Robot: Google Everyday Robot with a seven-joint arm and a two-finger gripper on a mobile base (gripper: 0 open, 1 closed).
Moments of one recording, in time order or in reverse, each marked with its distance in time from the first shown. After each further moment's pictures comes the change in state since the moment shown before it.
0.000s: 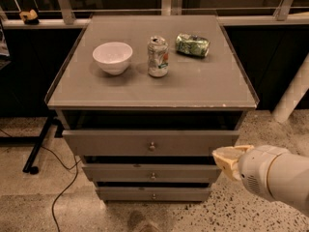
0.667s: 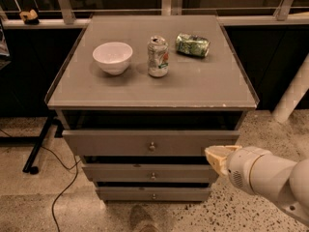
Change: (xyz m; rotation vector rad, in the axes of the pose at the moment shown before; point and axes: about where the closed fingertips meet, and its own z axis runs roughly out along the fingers) arm 0.010 -0.010 0.046 0.017 -0.054 0.082
